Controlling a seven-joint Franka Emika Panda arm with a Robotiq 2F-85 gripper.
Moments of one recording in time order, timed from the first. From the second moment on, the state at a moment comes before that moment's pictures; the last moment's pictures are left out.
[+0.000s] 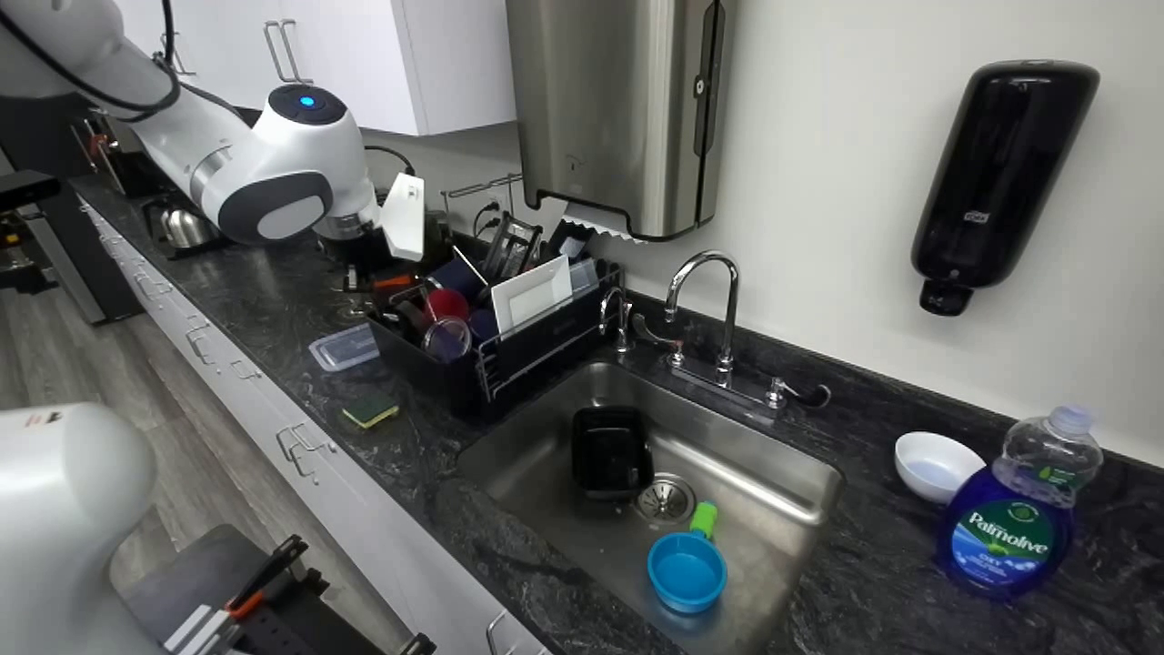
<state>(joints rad) 1.06 -0.24 -0.64 -2.56 0.58 2.82 -2.45</state>
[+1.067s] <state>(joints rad) 0.73 -0.09 -0.23 -2.35 0.04 2.68 -2.10</state>
